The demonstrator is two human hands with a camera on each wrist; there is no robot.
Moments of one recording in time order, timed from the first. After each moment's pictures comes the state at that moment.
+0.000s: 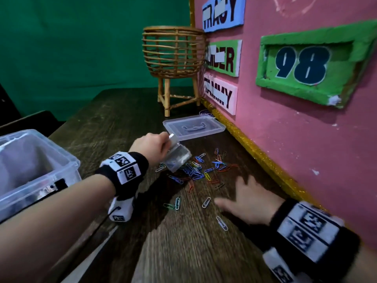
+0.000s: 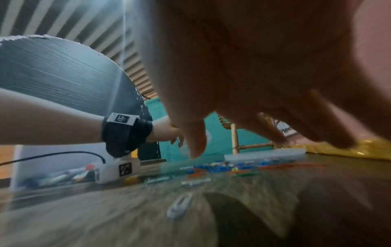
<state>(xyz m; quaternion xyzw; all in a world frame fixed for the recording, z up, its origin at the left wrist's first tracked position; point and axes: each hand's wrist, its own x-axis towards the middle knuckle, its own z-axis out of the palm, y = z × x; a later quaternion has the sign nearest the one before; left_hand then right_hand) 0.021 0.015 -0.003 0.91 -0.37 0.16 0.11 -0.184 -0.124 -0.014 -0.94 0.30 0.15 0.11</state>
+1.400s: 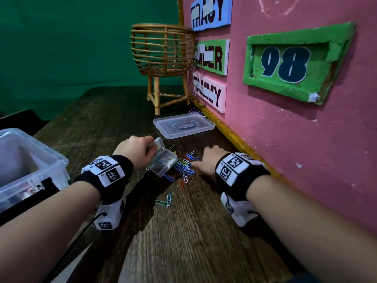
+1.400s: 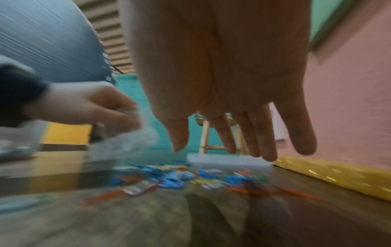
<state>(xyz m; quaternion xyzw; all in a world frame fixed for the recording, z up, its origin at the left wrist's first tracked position) 0.021 0.030 -0.011 0.92 -0.36 0.13 0.11 -0.092 -0.140 -0.008 -0.96 0.27 0.07 0.05</state>
